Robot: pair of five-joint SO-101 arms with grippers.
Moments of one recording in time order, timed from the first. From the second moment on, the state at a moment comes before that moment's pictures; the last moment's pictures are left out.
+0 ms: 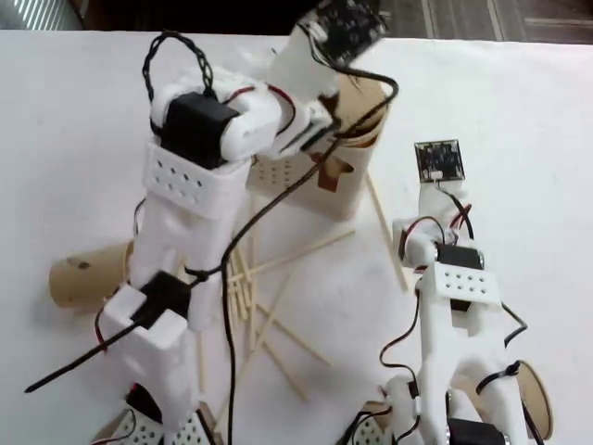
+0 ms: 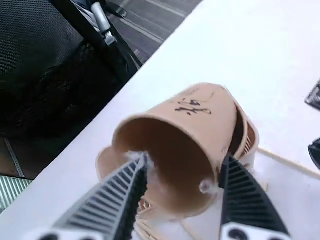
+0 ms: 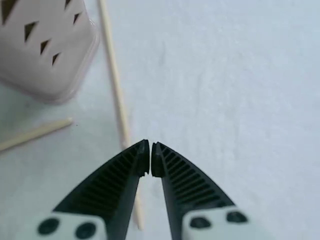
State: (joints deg) left arm 23.0 20.9 -69.8 96.0 -24.0; right arm 5.2 -30.5 56.6 36.6 14.1
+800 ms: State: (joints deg) left arm 26.2 33.0 -70.1 85.8 -18.5; right arm 5.2 -30.5 56.6 36.6 14.1
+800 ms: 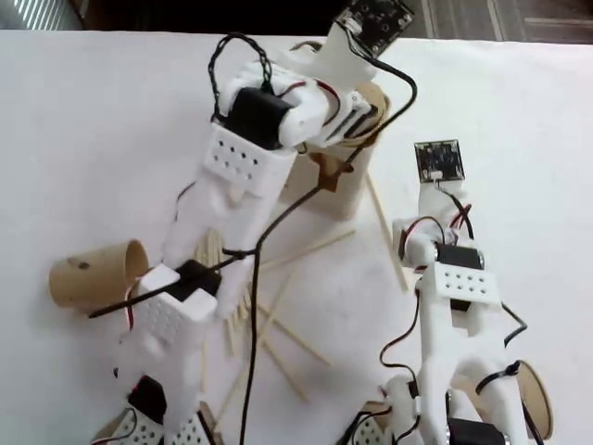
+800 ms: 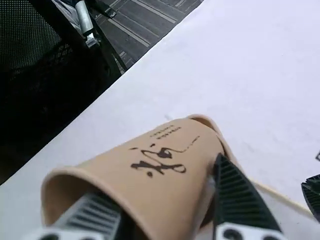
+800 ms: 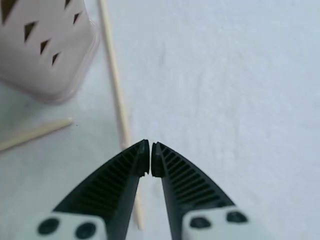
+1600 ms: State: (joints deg) left arm 29.8 32.9 -72.0 91.5 -36.0; right arm 5.2 -30.5 56.6 36.6 14.1
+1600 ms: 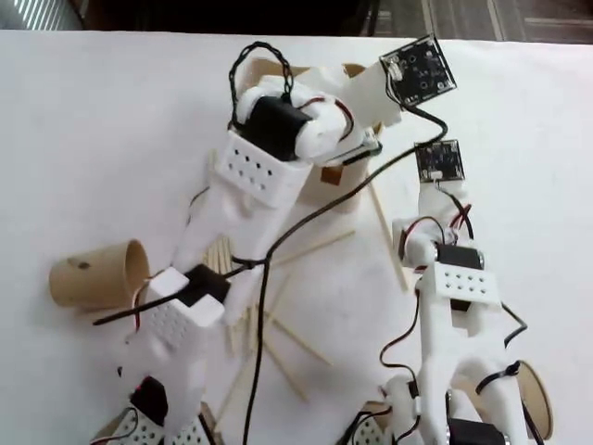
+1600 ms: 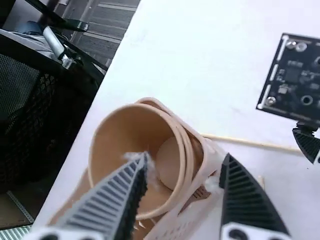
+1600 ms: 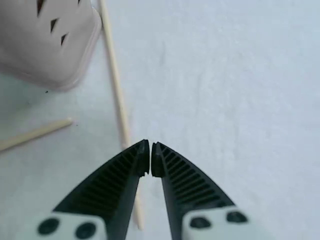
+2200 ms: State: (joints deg) left arm 9.6 22.3 -72.2 102.1 -27.5; right arm 5.2 -30.5 56.6 36.6 14.1
